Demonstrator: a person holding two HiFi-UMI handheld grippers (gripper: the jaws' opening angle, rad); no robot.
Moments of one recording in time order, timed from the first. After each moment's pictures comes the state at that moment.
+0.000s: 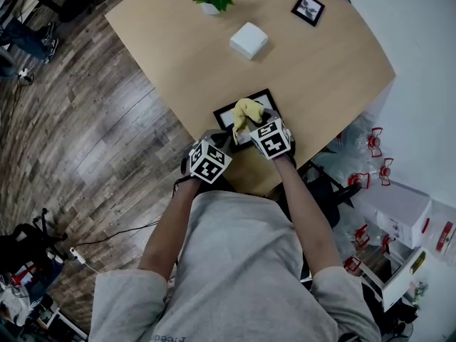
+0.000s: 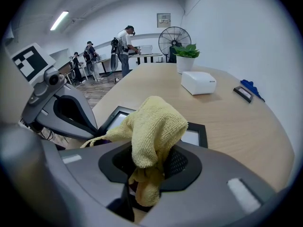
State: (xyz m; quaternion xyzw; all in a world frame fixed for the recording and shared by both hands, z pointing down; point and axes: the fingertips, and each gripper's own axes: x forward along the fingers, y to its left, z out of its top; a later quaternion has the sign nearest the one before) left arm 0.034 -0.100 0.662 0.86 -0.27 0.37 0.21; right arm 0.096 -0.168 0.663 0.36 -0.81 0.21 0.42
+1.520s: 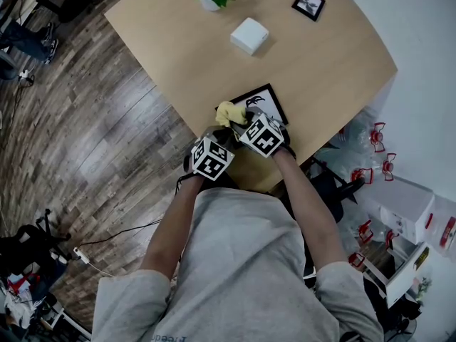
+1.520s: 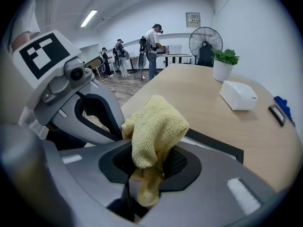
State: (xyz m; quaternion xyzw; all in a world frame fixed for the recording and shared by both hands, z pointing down) left arm 0.033 -0.098 0.661 0.86 -0.28 0.37 0.21; right arm 0.031 -0.134 0.664 0.20 -0.86 0.17 0.43
